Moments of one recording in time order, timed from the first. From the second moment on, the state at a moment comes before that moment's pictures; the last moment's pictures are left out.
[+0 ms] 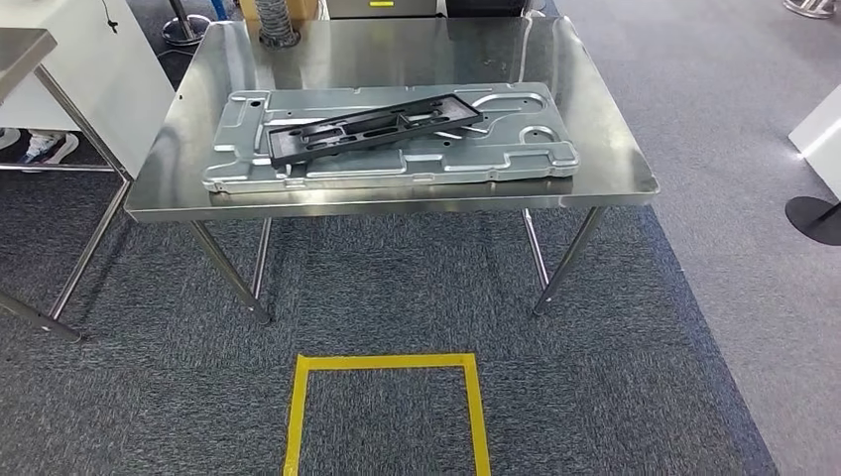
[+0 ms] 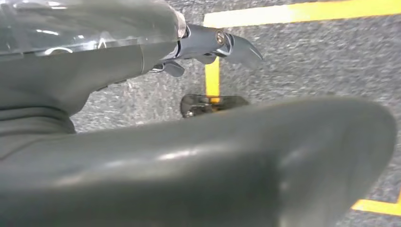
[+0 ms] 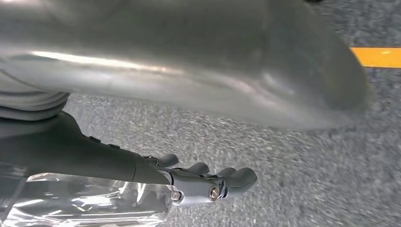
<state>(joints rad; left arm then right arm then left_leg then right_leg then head) -0.06 -0.11 1.28 -0.21 -1.03 -0.19 -0.42 -0.01 -0.02 -0.44 -0.19 0.74 -0.30 -0.20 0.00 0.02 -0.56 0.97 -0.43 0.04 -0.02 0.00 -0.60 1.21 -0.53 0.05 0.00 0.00</state>
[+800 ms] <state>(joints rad) -0.07 -0.09 1.27 -0.21 -1.04 -0.17 -0.42 -0.02 0.02 -0.37 -0.18 0.82 -0.22 -0.09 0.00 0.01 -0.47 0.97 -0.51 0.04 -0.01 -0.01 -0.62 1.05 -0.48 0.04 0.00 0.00</state>
